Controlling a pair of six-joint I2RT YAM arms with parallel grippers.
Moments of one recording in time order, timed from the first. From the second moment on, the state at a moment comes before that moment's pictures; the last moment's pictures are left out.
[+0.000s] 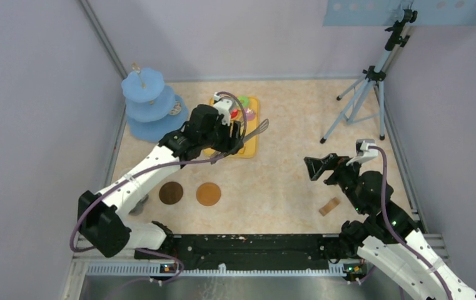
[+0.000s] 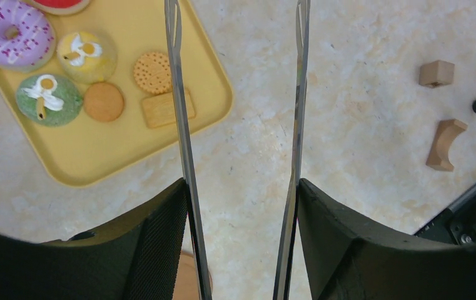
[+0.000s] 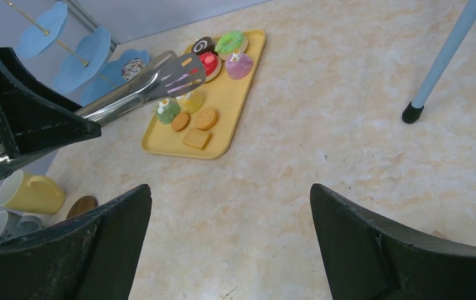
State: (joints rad) left arm -0.60 1.29 1.12 -0.45 0.12 -0.26; right arm 0.66 0.34 0.56 -0.35 0.30 0.50
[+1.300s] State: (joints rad) left arm -0.67 1.66 1.25 -0.39 -0.21 -0.50; right arm 0.66 0.44 0.46 -0.22 0.19 0.46
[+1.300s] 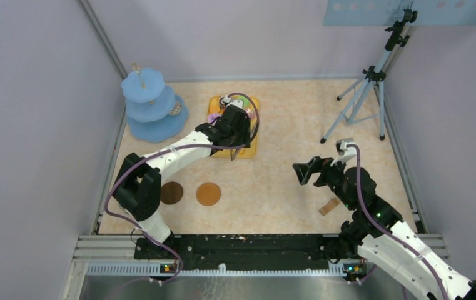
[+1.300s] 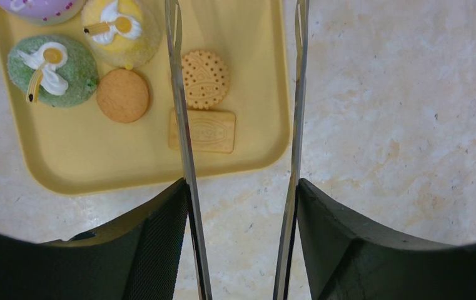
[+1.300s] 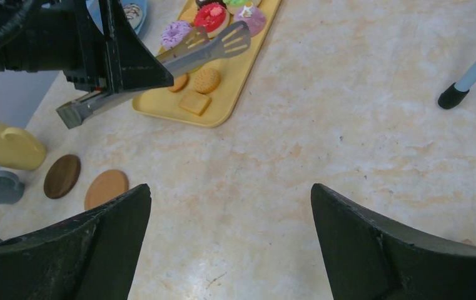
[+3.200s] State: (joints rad) left arm -0.65 2.04 1.55 -0.35 -0.31 -0.46; right arm 0.66 0.36 0.49 -0.33 0.34 0.41
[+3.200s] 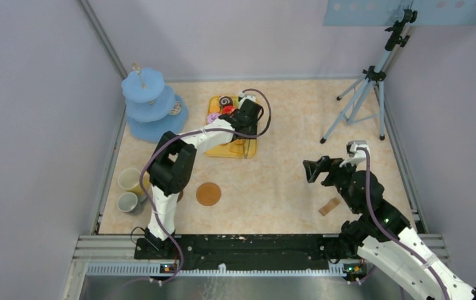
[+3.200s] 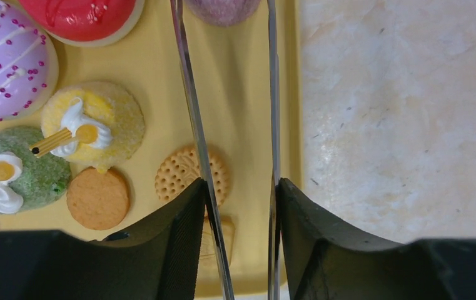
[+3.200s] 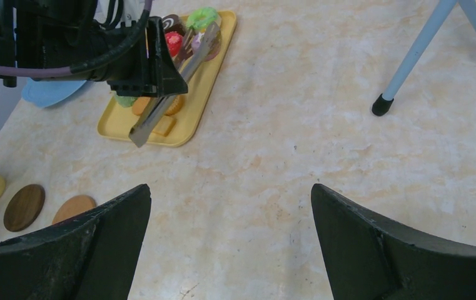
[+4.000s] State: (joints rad) left arm -0.65 1.91 1.52 -0.40 -0.33 -0.41; right arm 0.66 0.39 0.49 -0.33 0.31 0.40
